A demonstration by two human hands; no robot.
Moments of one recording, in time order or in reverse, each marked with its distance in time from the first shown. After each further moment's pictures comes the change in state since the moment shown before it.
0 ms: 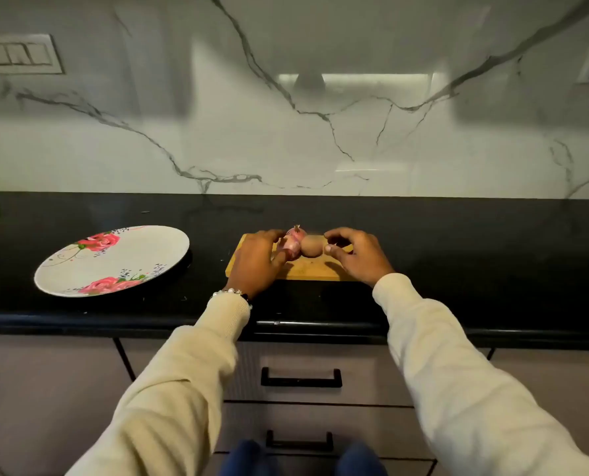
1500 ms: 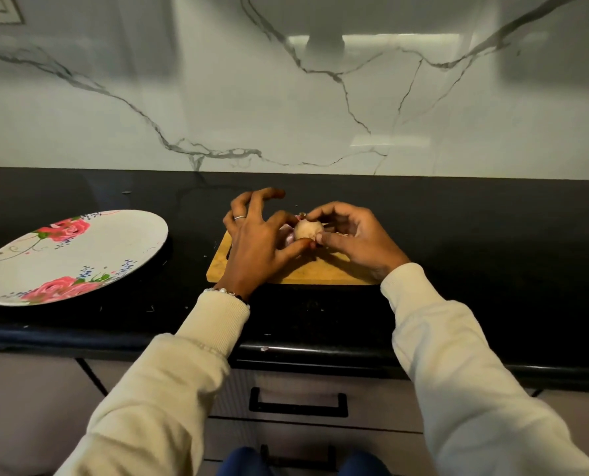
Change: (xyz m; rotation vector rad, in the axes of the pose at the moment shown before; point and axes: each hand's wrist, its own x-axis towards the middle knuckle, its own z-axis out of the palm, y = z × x) left_hand 0.033 -0.011 0.028 0.156 0.215 0.165; right_hand 0.049 0.025 0.013 0.565 -0.228 -0.100
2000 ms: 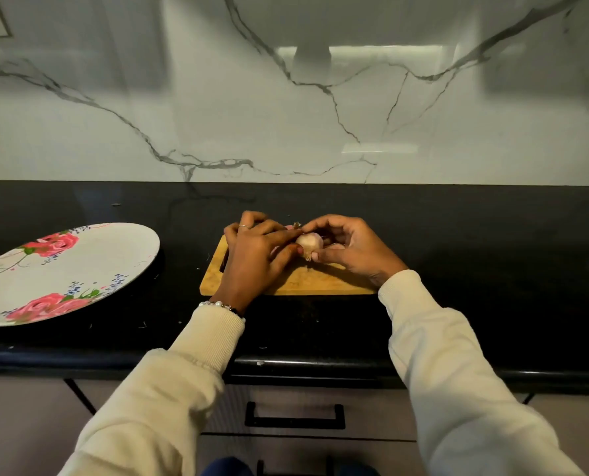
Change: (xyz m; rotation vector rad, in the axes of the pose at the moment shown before) left_hand 0.000 -0.005 0.003 -0.039 0.042 0.131; right_hand 0.002 0.001 -0.006 -0.037 -0.015 0.063
